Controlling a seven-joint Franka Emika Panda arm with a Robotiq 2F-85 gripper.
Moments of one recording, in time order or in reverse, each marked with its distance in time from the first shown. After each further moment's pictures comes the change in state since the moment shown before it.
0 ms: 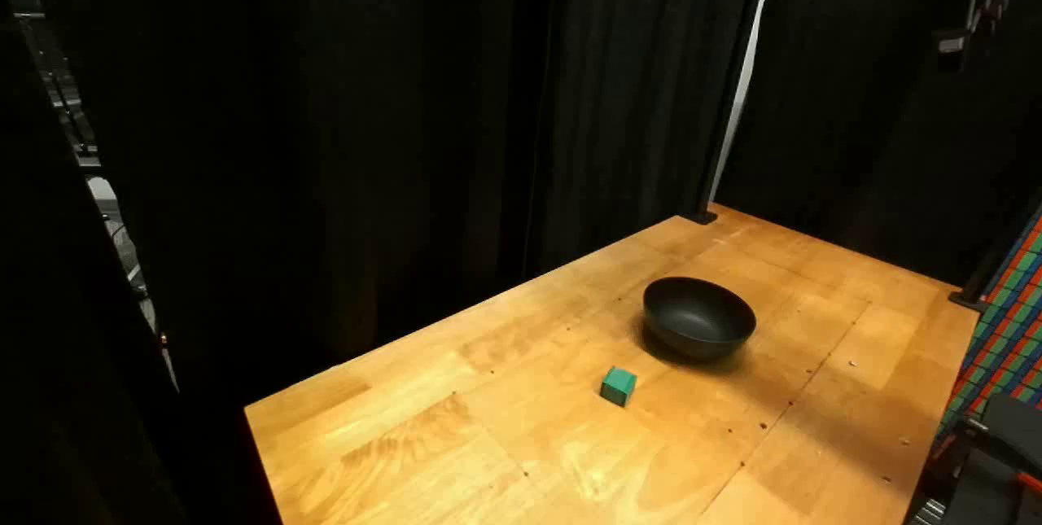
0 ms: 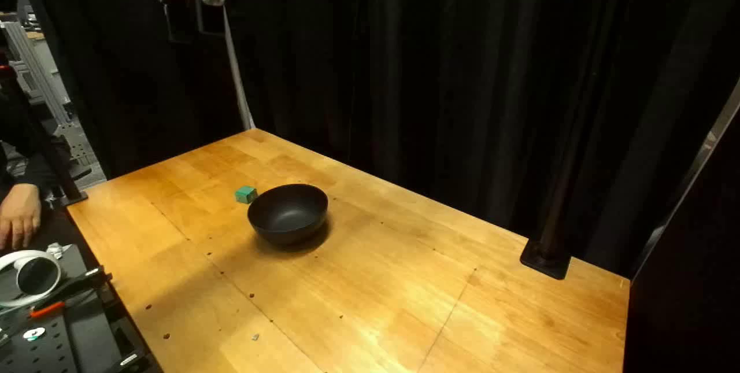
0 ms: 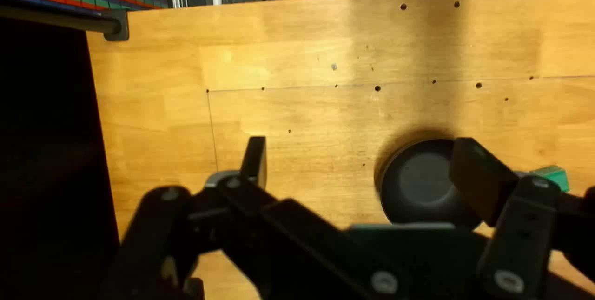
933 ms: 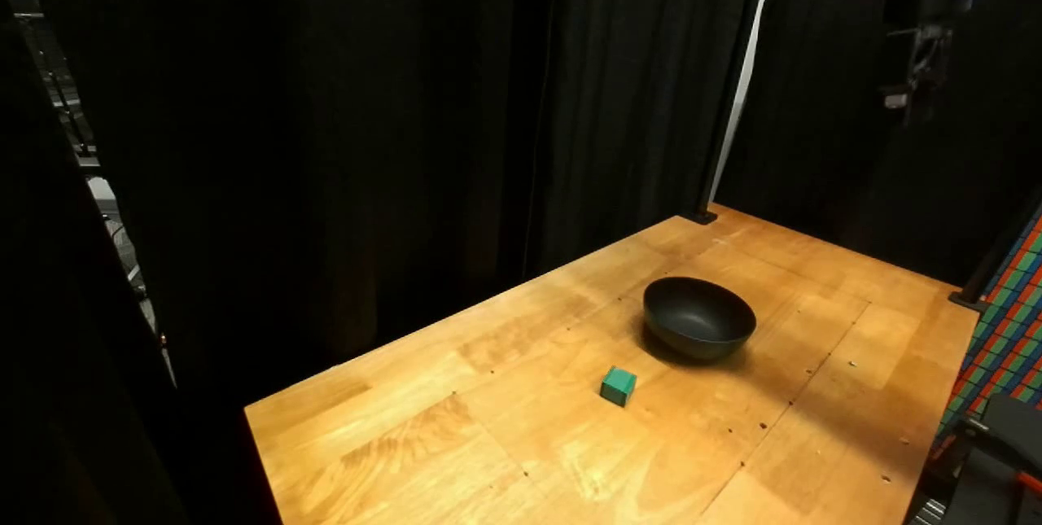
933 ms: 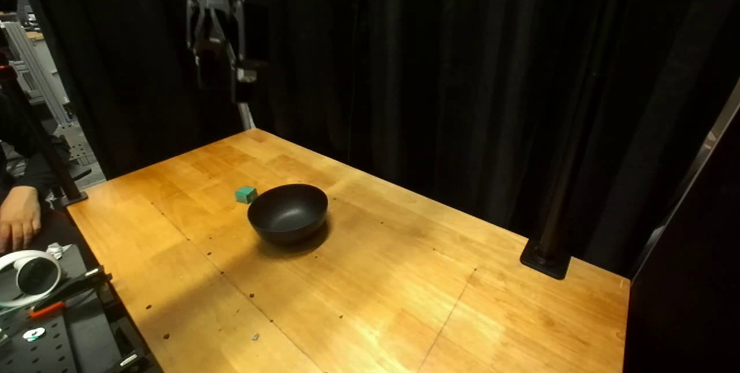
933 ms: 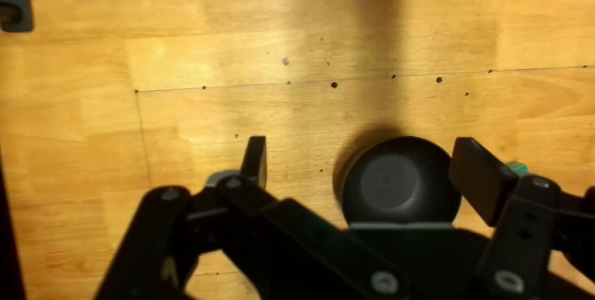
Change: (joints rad) arm 0.006 0.127 -0.039 -0.041 0.140 0.106 -0.051
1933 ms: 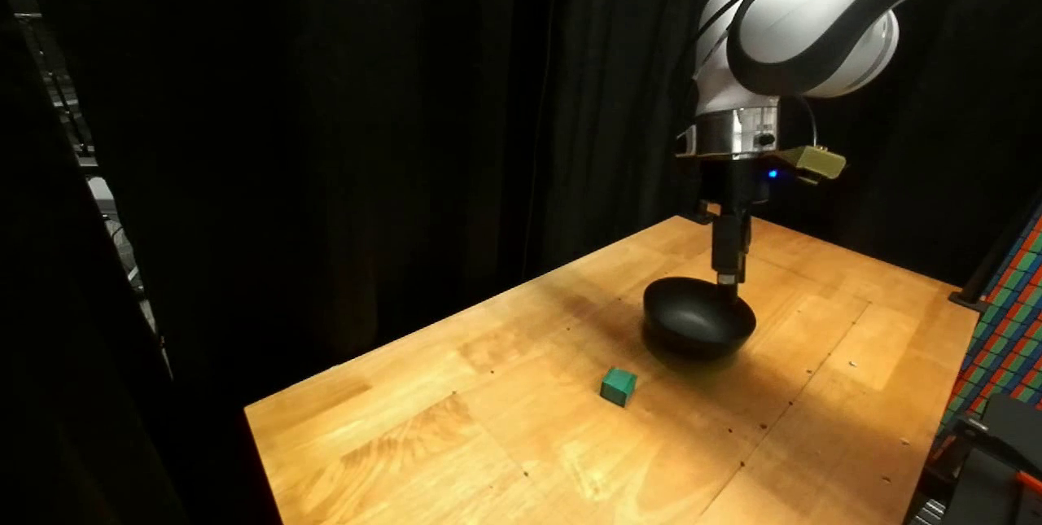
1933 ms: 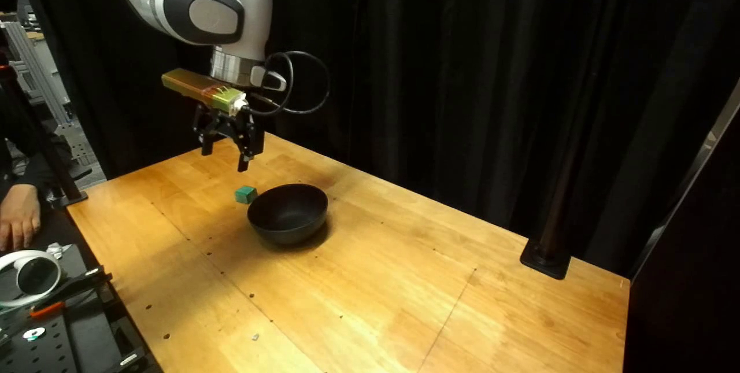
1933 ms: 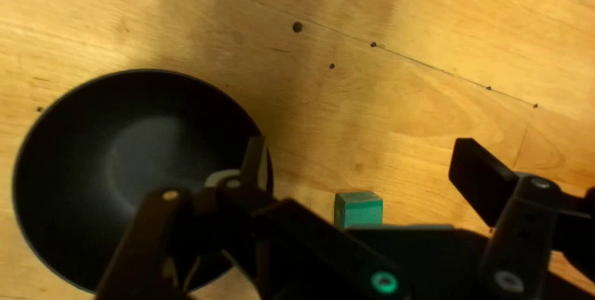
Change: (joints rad) arm 0.151 0.375 0.213 -0.069 0.216 0.384 -0.123
